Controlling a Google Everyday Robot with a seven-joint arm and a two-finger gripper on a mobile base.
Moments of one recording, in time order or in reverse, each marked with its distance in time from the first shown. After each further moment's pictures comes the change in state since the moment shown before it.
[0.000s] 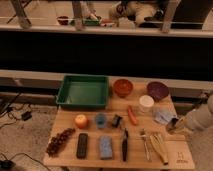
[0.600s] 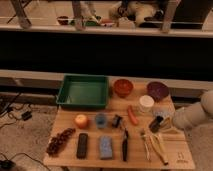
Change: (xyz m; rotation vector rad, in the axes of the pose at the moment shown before) arm -0.099 0.050 0.010 -0.103 -0.180 -0.164
